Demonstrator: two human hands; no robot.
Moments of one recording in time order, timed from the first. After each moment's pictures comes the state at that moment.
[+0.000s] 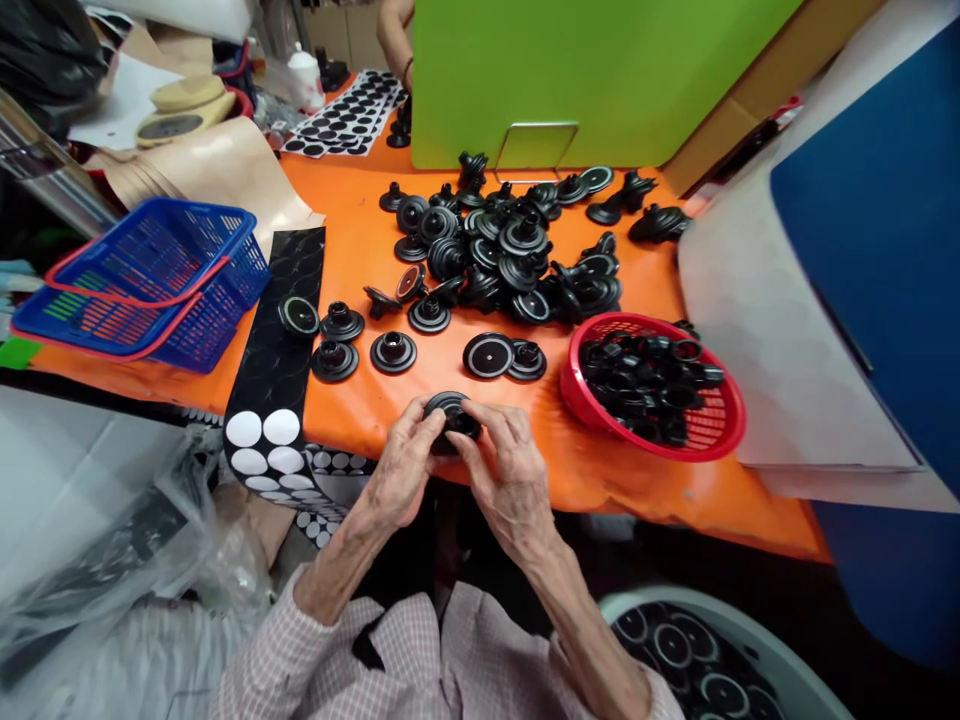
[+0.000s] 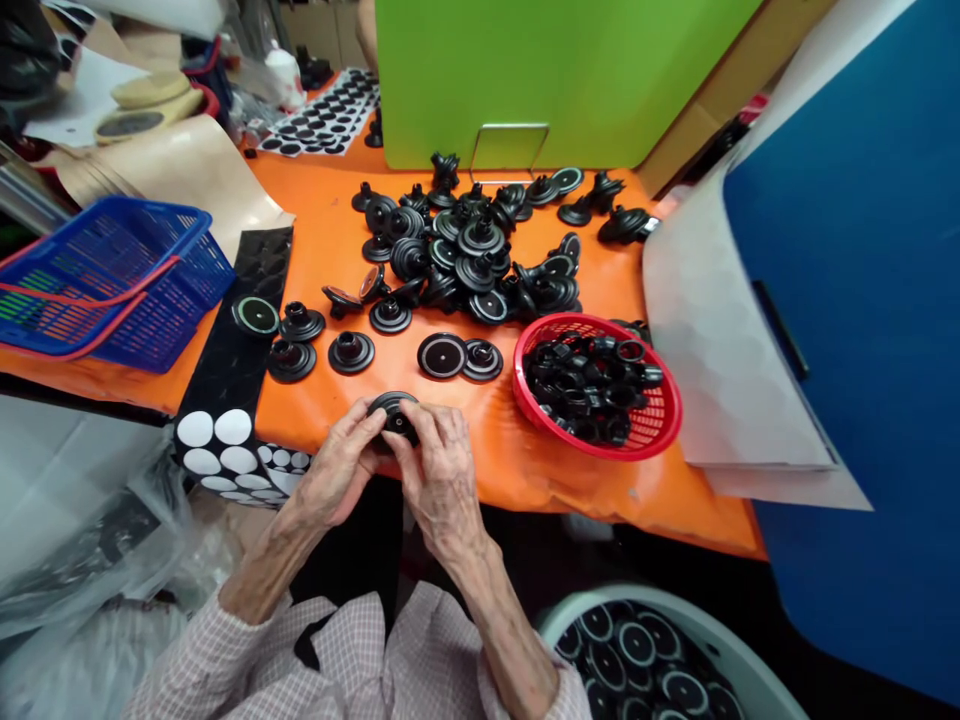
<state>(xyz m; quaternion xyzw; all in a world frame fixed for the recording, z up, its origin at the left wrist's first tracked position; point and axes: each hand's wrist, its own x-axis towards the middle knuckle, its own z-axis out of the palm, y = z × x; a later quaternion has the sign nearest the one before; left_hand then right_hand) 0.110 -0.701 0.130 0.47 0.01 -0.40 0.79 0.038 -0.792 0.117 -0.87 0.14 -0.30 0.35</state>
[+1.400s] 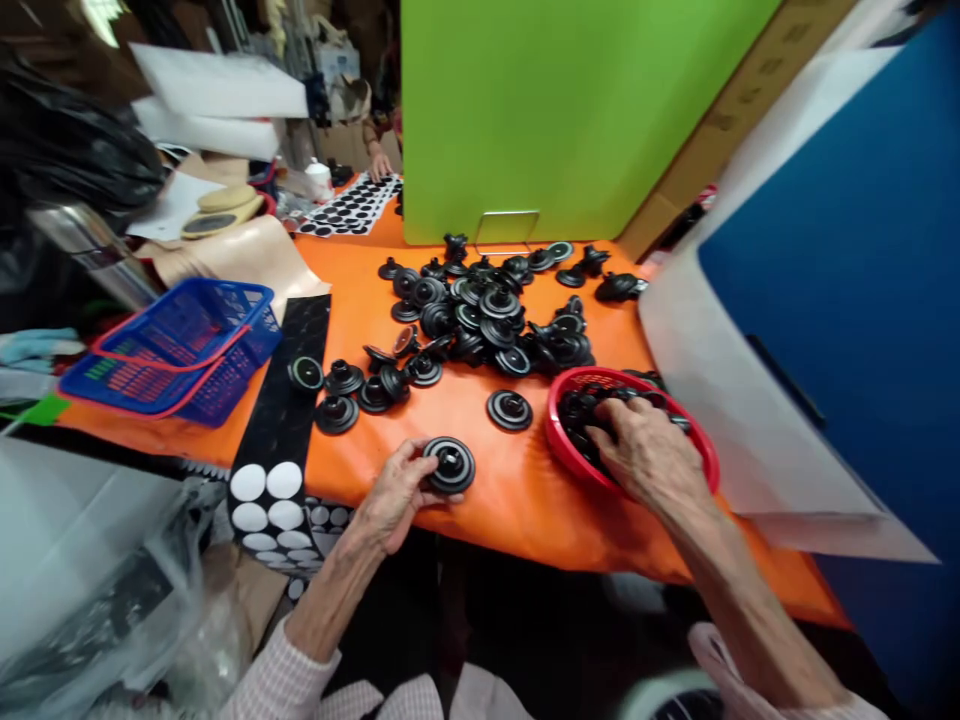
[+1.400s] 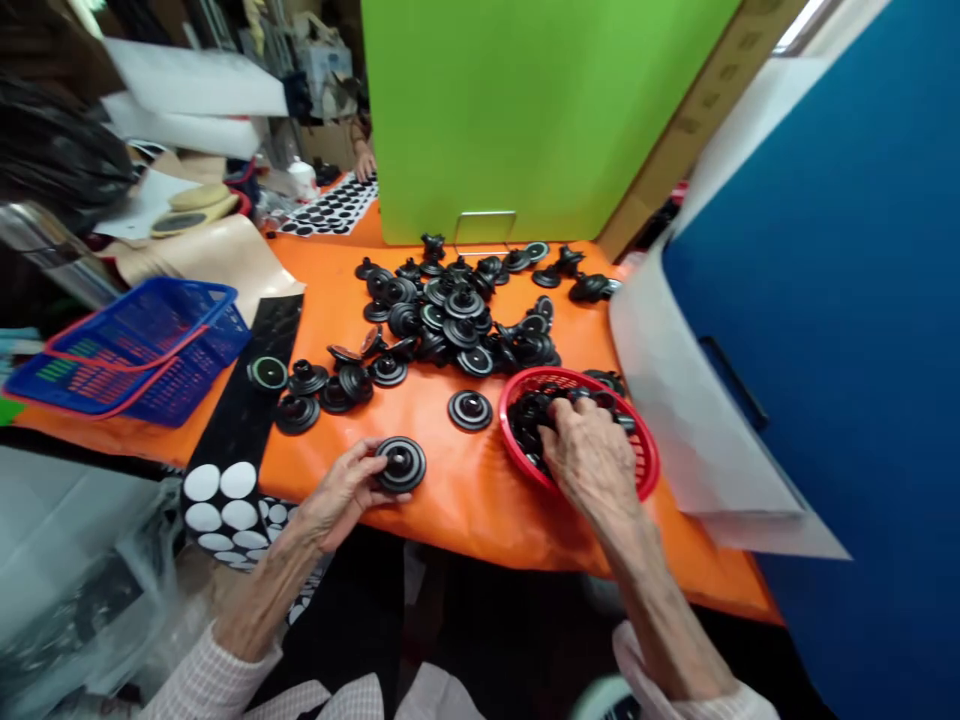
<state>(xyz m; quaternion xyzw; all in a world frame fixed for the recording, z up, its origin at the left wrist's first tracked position) 0.134 -0.705 0.135 0.51 0.04 -0.43 0.74 0.021 -0.956 0.143 -0.95 0.30 -0.12 -0.01</state>
